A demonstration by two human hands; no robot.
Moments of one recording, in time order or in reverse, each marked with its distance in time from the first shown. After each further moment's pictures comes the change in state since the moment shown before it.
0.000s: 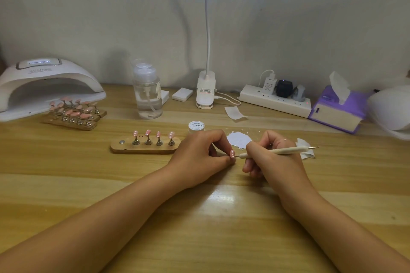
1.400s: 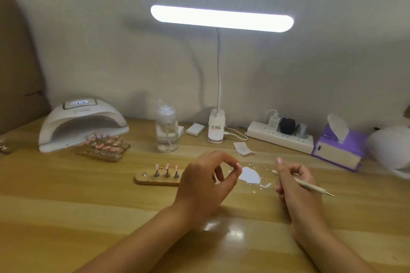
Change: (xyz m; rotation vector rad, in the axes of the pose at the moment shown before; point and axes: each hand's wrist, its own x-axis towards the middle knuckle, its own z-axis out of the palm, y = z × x) left_hand -0.013 0.023 -0.015 0.054 0.413 0.249; right_hand 0.012 0.011 -0.014 0.148 0.341 -0.031
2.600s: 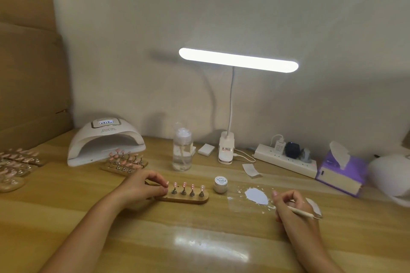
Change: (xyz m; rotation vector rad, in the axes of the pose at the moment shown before) left_hand -0.006 -0.101 -0.142 0.015 -0.319 -0.754; right_hand -0.009 0.005 -0.001 -0.272 -0.106 -0.089
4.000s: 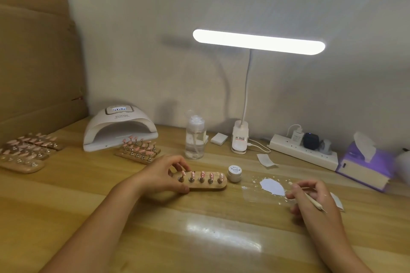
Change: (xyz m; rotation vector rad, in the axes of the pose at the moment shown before) left_hand -0.003 0.011 0.005 0.198 -0.116 0.104; right_hand -0.002 0.003 0.001 0.083 -0.013 -0.064
